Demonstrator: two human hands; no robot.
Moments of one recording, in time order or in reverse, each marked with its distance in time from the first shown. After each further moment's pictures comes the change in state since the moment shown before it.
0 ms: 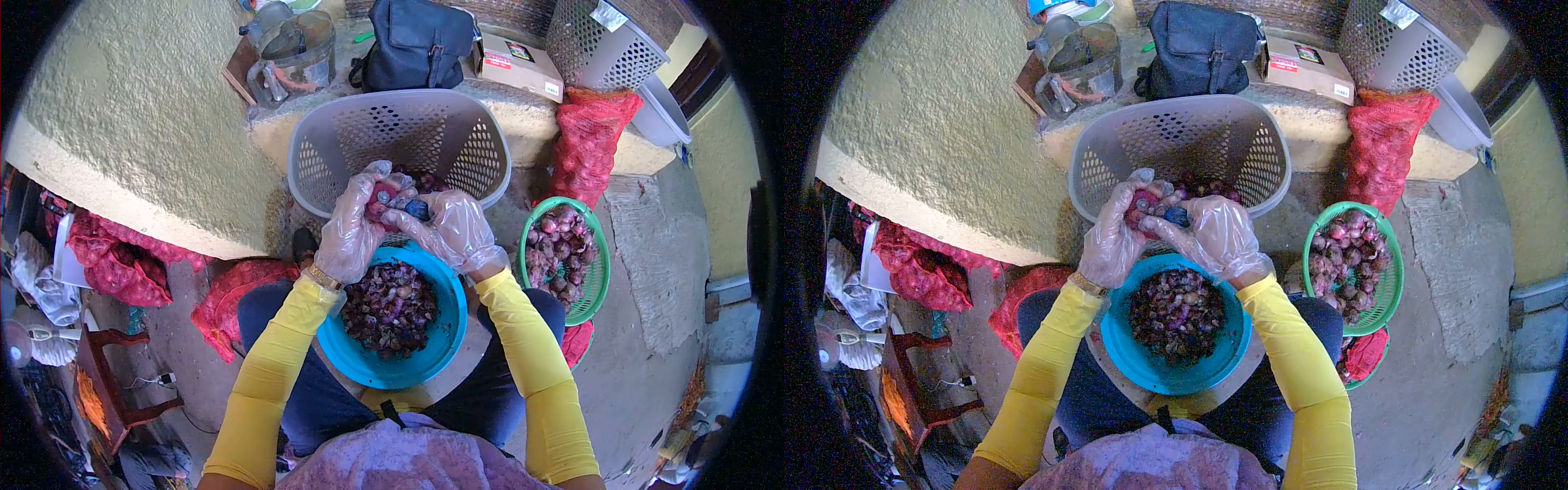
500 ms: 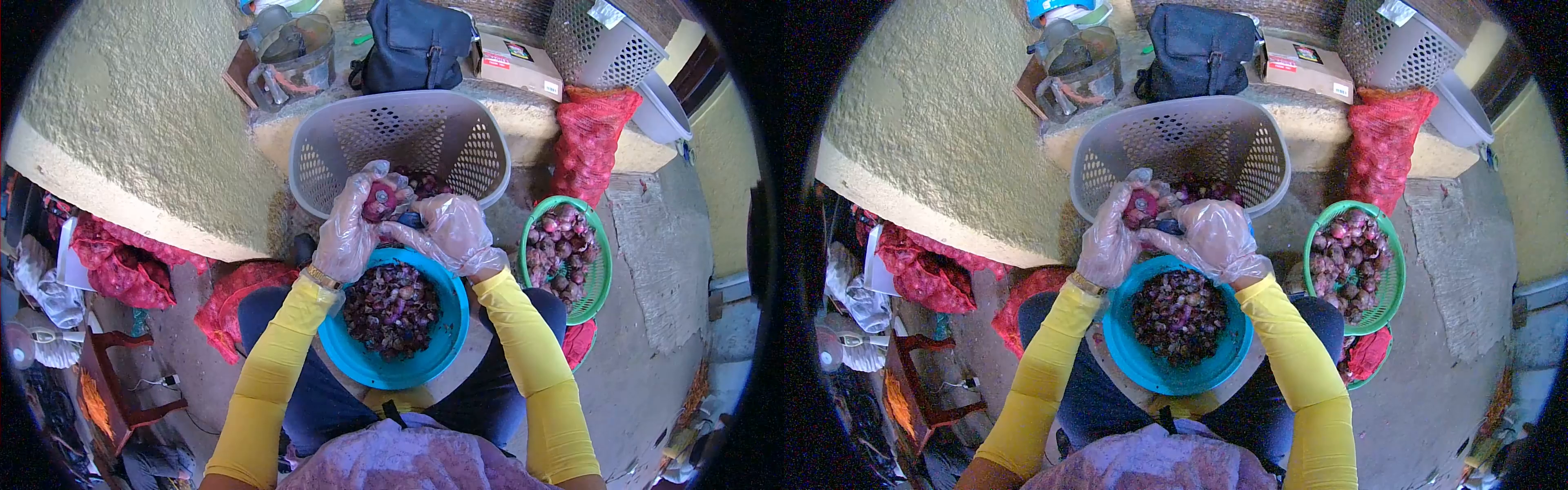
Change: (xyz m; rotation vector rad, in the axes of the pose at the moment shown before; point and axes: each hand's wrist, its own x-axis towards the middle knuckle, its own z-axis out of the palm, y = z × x) left_hand -0.005 0.011 0.009 0.014 0.057 -0.068; right_hand -0.004 0.002 -0.001 -0.193 0.012 -0.134
